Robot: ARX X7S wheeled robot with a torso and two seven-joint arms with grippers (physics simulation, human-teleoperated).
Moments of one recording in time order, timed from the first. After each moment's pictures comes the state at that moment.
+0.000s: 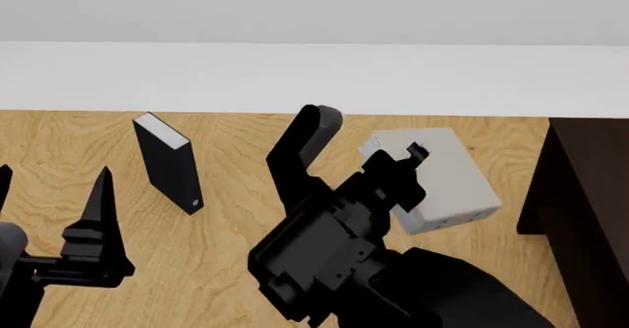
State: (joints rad) left arm -0.26 -0.35 0.14 0.51 -0.50 -0.43 -0.30; right arm 1.39 0.01 -1.64 0.79 1.26 0.88 1.09
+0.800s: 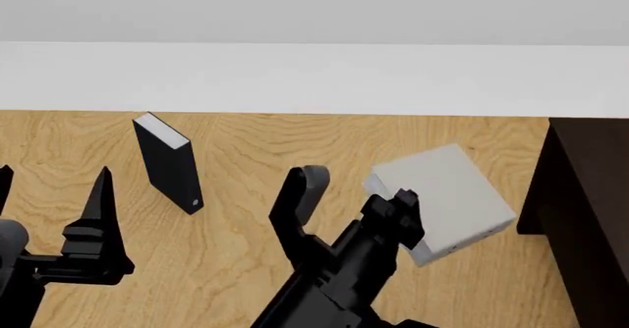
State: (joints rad) left arm -0.26 -0.36 0.15 0.49 -0.51 -0.42 -0.30; right arm 1.19 0.00 -1.51 0.79 0.90 0.95 1.13
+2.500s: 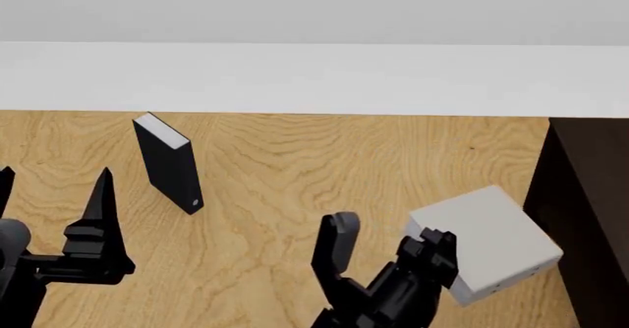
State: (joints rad) left arm -0.27 -0.37 0.17 0.47 -0.53 -0.40 -0.32; right arm 1.06 0.00 -1.49 0.93 0.67 1.00 1.01
